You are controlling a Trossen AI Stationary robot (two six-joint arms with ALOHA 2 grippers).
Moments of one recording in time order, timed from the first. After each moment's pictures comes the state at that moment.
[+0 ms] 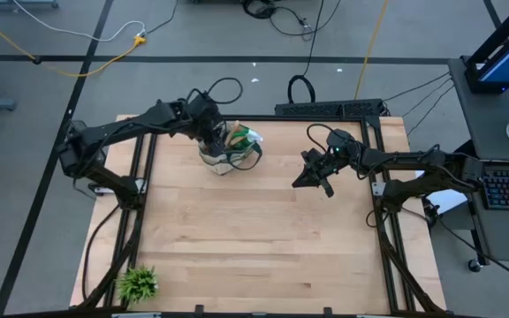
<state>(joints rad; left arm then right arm) 0.53 1.45 1.24 -0.78 -0.02 -0.07 -0.44 1.23 0.50 0.39 -0.89 0.19</state>
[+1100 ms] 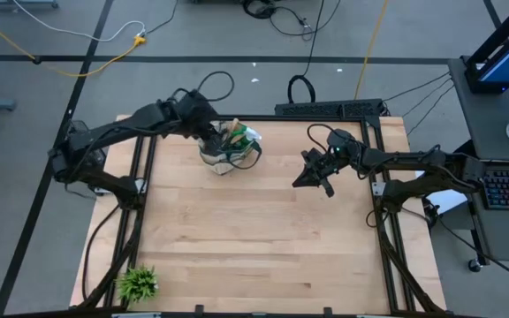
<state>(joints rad) 0.51 1.36 1.23 -0.76 -0.07 -0.11 -0.44 1.23 0.50 0.39 -0.89 0.19</state>
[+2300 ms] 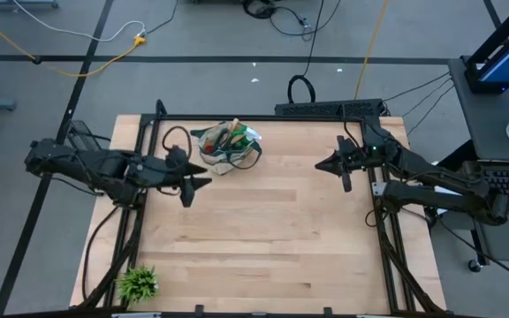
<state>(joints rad) -0.20 0.95 1.00 -0.59 -0.40 -0.60 -0.52 0.69 0.51 -0.15 -0.54 0.08</state>
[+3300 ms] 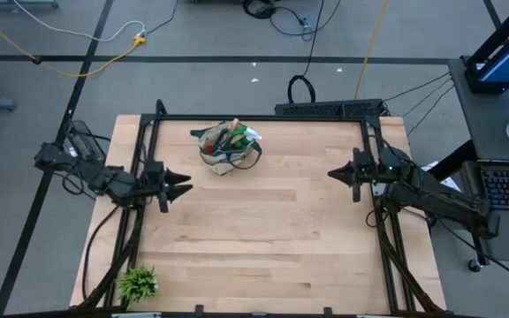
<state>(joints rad) -0.39 0.38 0.35 -0.19 -0.59 -0.60 -0.47 0.26 0.28 -0.28 -0.36 0.20</state>
